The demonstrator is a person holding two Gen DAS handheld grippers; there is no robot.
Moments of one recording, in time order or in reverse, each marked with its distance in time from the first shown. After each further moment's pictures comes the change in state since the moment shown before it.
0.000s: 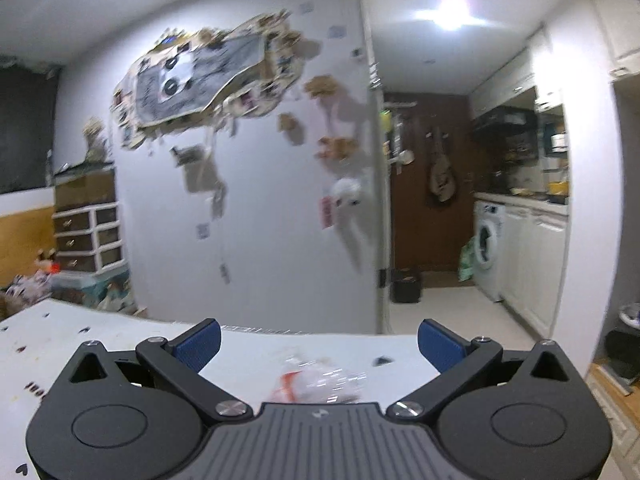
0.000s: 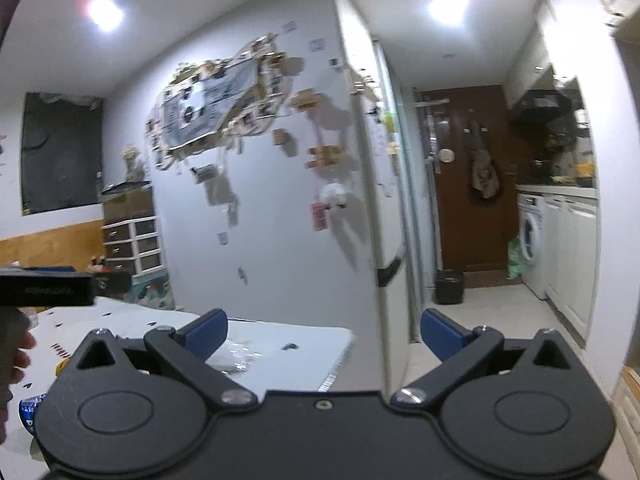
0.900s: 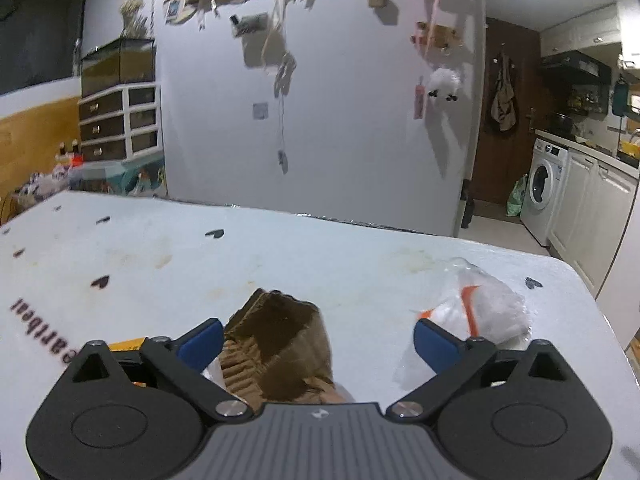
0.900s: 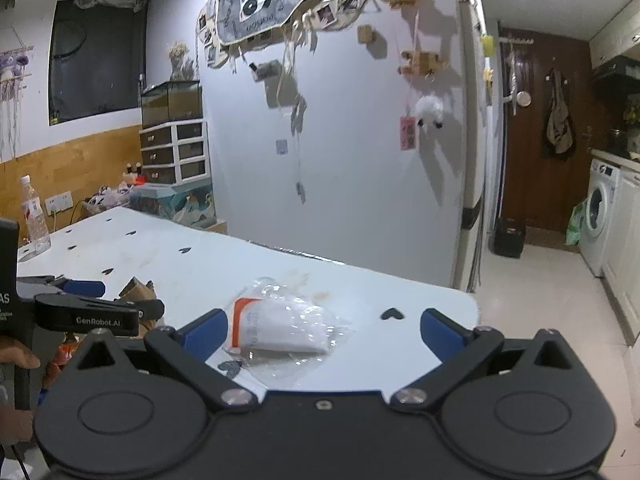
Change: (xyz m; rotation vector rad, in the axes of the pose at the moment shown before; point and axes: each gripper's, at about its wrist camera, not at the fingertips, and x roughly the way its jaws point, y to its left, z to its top) left arm 0.141 0.137 -0.065 -0.118 0.291 0.074; right arm 0.176 0.104 -0.019 -0.118 0.275 0.136
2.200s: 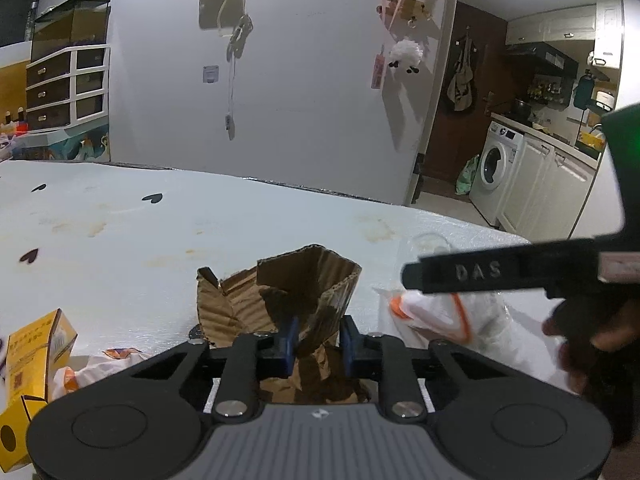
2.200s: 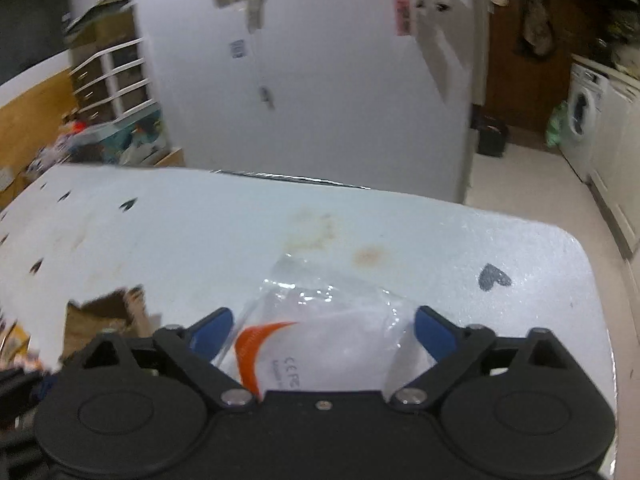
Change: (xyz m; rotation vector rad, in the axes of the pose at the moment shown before) left arm 0.036 0.002 -0.005 -0.005 0.082 -0.186; right arm 0.171 0.058 0.009 0.111 0.306 -0.109
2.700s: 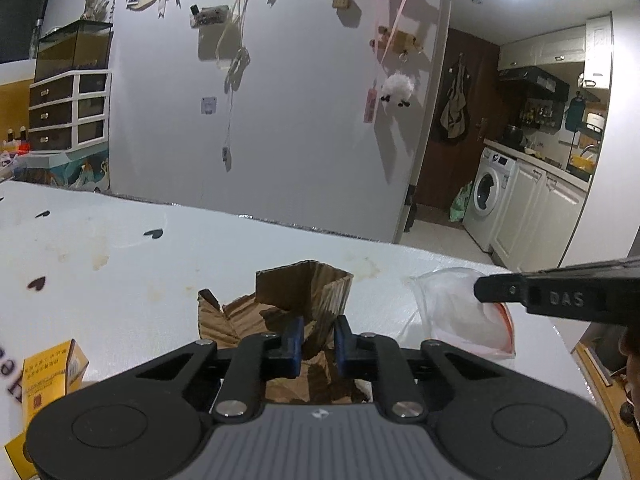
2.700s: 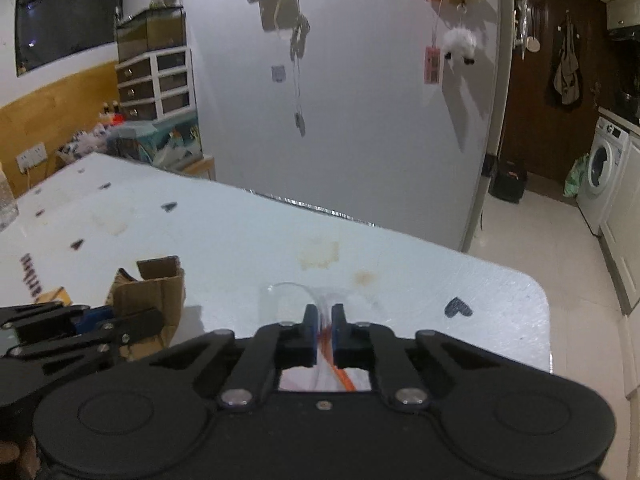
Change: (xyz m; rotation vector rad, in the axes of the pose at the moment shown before) left arm -0.025 -0.007 0.011 0.000 -0.090 -0.016; right arm -0.071 -0.011 0.003 -0.111 -0.087 0.046
